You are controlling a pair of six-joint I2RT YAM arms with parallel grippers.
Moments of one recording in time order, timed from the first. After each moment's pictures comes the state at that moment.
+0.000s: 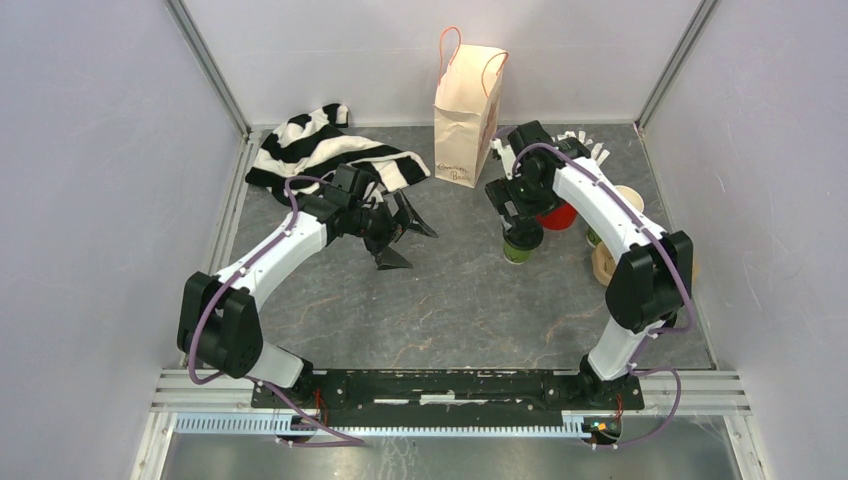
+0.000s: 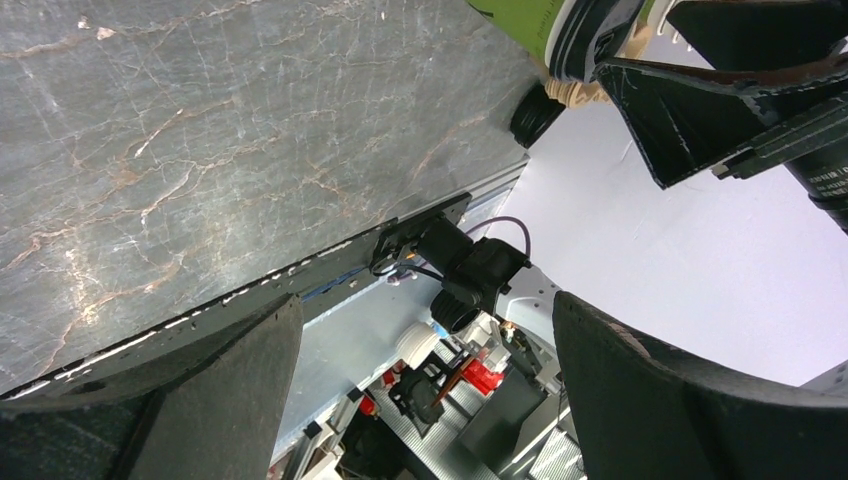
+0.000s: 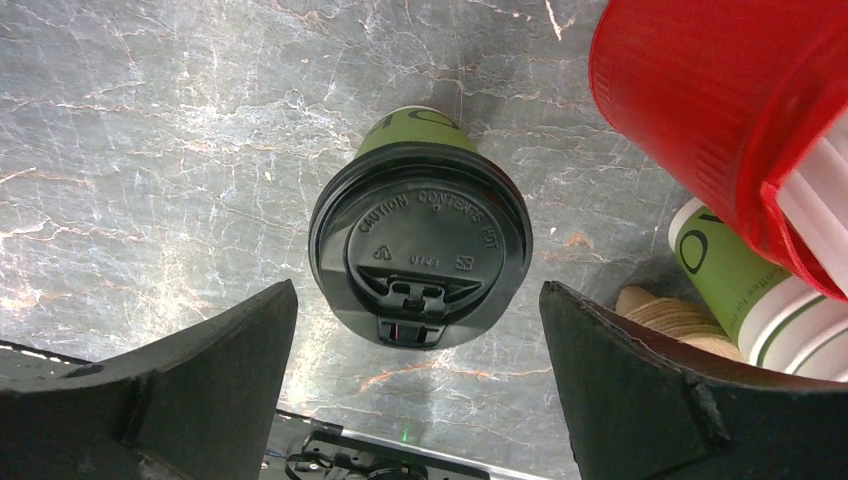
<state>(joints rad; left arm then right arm) -0.42 1.46 1.10 -0.60 0.66 -1.05 0.38 1.75 1.60 -1.09 0.03 -0.06</state>
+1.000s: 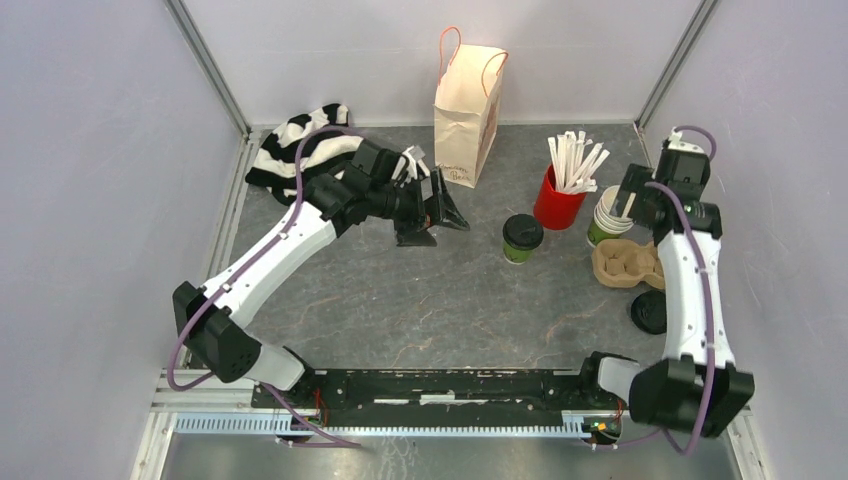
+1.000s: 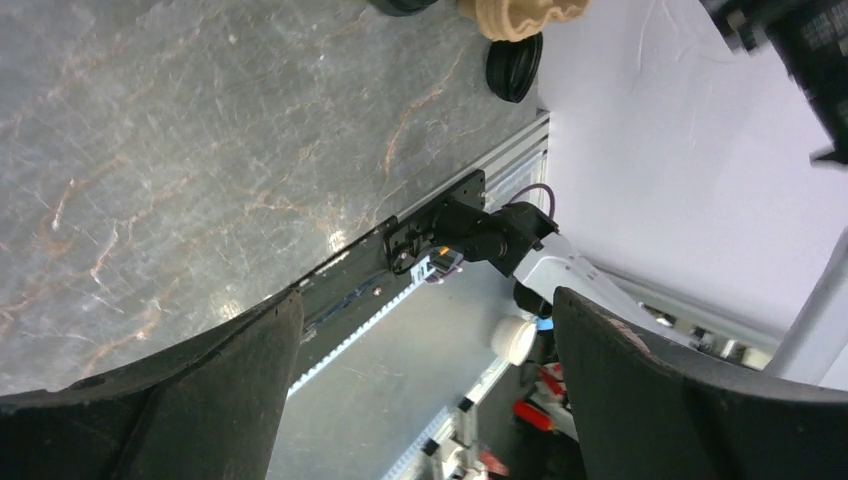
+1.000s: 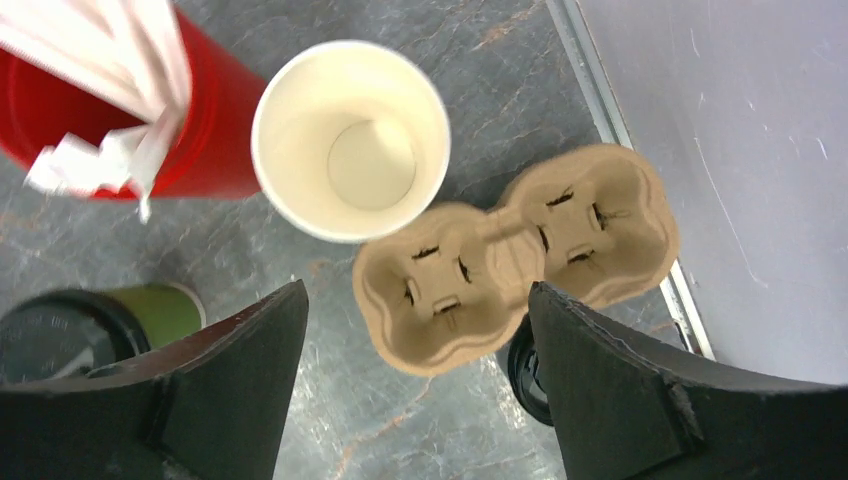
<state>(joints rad) -0.64 1.46 1.40 -0.71 0.51 -0.90 -0.19 1.12 1.18 -0.80 0.18 0.11</state>
